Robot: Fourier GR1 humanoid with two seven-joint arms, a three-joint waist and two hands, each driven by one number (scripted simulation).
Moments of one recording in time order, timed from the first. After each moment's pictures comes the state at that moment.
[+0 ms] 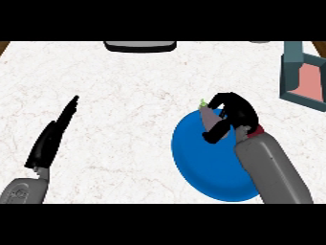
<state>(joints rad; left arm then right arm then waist) -0.12 0.24 -0.01 -1.36 -0.23 -0.03 -0.03 -0.49 -0.13 0.21 -1.18 0.67 0.10 0.64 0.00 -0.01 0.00</state>
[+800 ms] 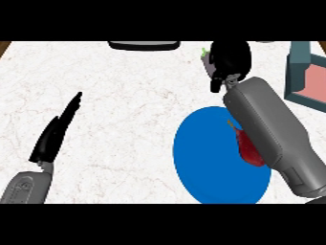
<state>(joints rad) -0.17 0.23 0.00 -1.32 -0.25 -0.04 -0.04 -0.95 -0.20 0.29 -0.86 1.02 0.03 0.60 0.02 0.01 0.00</state>
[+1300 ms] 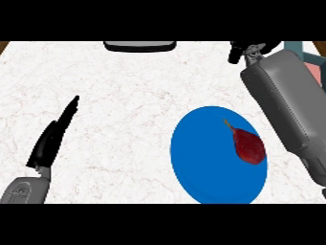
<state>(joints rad) -0.13 0.23 0.01 -1.34 -0.25 -0.03 -0.04 -1.05 -0.30 0.24 -0.99 1.13 0.09 0.79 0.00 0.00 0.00</state>
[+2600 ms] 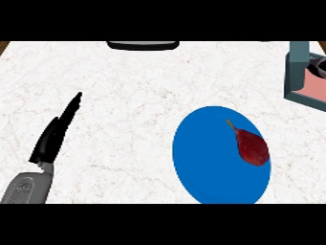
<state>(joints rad) -0.16 0.21 0.02 -1.32 -0.27 -0.05 -0.05 -0.92 -0.59 -0.17 -0.78 0.98 0.16 0.59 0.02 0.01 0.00</state>
